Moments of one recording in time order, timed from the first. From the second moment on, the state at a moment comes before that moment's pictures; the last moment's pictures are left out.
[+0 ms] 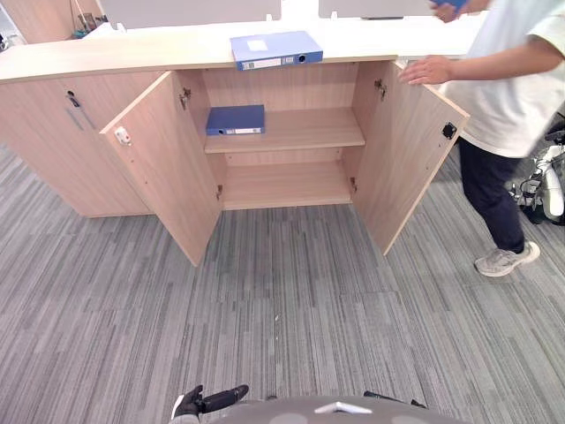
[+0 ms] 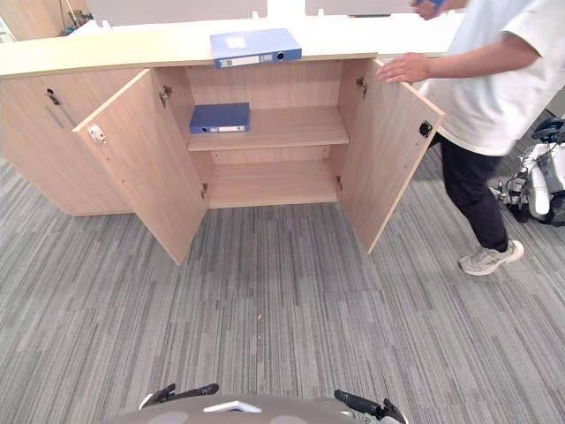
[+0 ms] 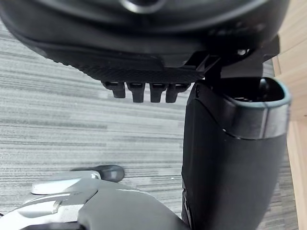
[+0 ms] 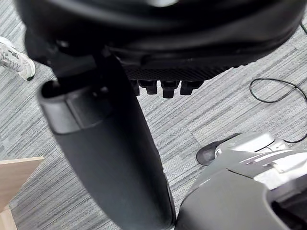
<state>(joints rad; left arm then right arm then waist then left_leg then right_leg) 0.18 0.12 0.11 1.06 -0.01 0.01 0.10 0.13 -0.06 -0.36 1.12 0.20 0.03 -0.12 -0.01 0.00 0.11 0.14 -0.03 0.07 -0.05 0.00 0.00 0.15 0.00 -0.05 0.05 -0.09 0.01</state>
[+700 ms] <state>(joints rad) 0.18 0.12 0.13 1.07 -0.01 0.00 0.10 0.04 -0.03 -0.37 1.11 0.14 0.03 -0.12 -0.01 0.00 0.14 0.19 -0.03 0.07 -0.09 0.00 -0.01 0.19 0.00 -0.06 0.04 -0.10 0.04</state>
